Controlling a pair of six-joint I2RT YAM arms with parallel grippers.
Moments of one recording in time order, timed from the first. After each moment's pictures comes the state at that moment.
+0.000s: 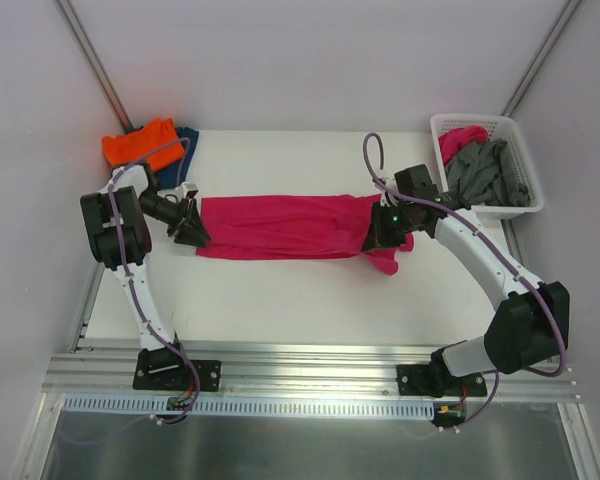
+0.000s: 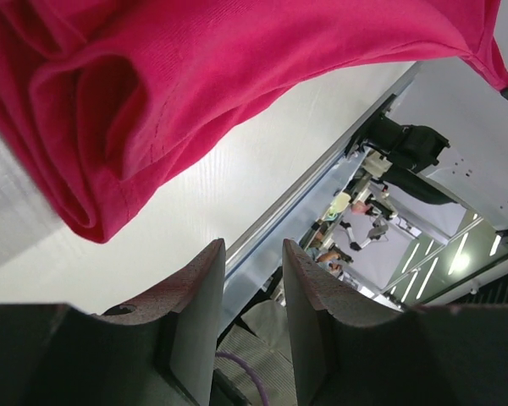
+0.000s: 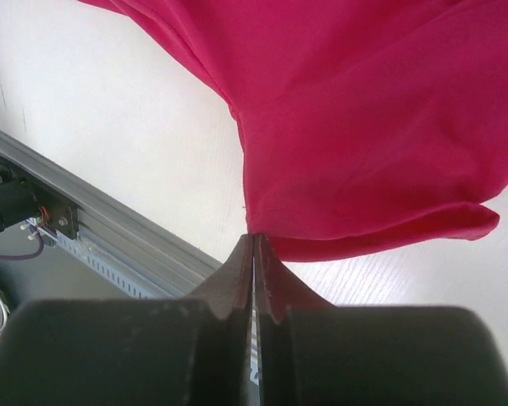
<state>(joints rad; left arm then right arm) 0.27 2.21 1.66 -1.44 0.85 0.32 0.37 1.43 1.20 -0.83 -0.40 0.28</state>
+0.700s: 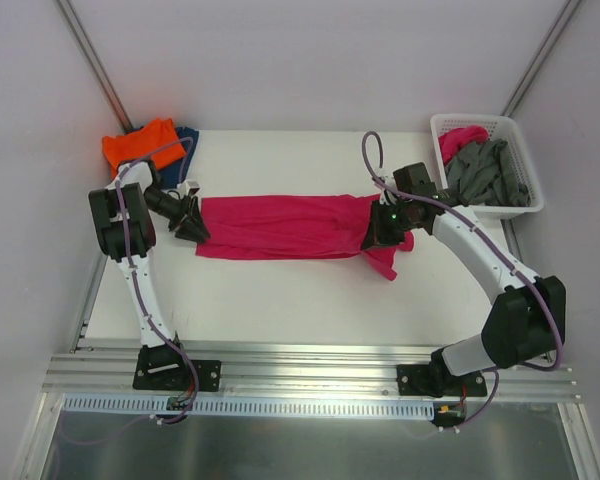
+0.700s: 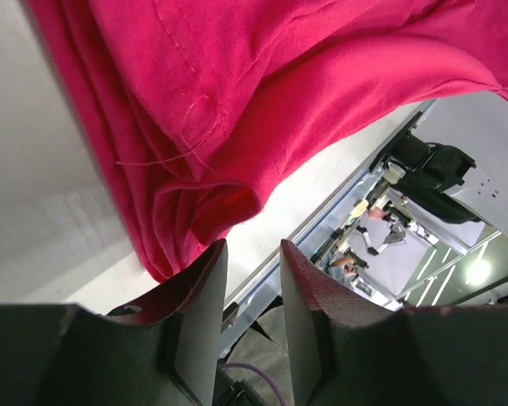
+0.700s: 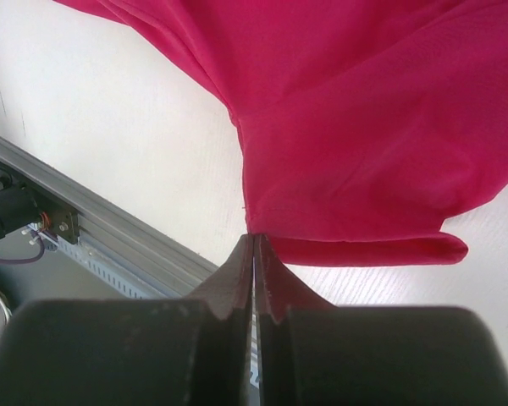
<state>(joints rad) 0.25 2.36 1.81 -1.42 0.80 0.31 0.37 1.45 1.21 -0.83 -0.40 0.29</state>
